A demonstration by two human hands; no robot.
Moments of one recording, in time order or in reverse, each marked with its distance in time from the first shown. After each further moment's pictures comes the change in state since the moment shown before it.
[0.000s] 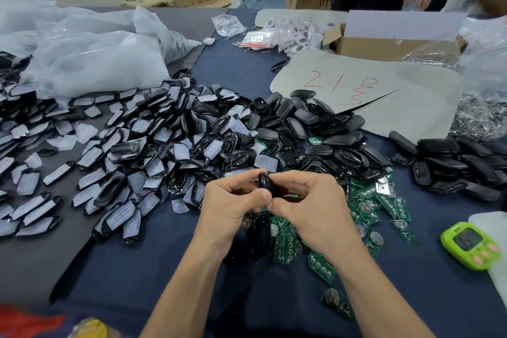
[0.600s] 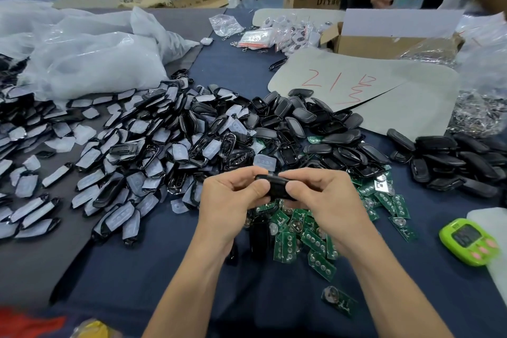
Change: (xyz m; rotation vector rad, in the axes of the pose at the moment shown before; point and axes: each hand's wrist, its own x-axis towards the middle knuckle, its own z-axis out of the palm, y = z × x) left_hand -0.002 0.008 0.009 0.081 0.073 -0.013; right_hand 0.006 0.011 -0.017 0.190 0.034 0.033
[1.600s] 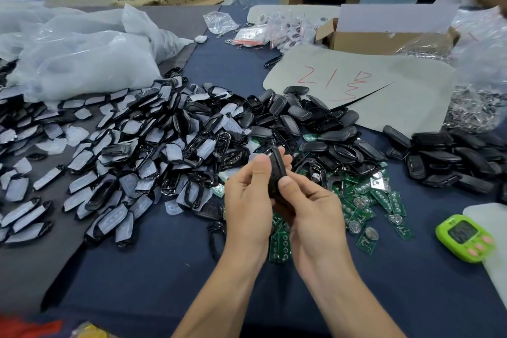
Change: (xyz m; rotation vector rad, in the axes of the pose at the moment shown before) left_hand -0.017 0.012 0.056 -0.181 0.119 0.051; right_hand -0.023 -0.006 0.047 0.777 0.229 0.142
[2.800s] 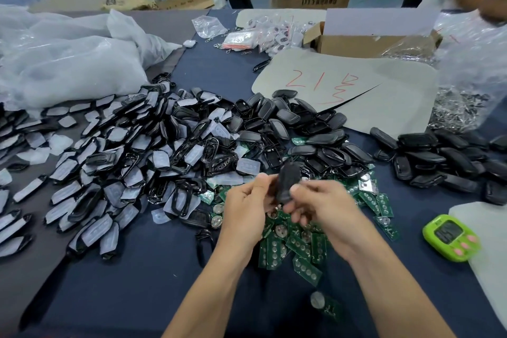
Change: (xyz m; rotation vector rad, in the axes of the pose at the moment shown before) left_hand 0.026 -0.049 -0.018 0.297 -0.171 -0.137; right_hand 0.048 -0.035 -0.066 -0.533 -0.186 0.214
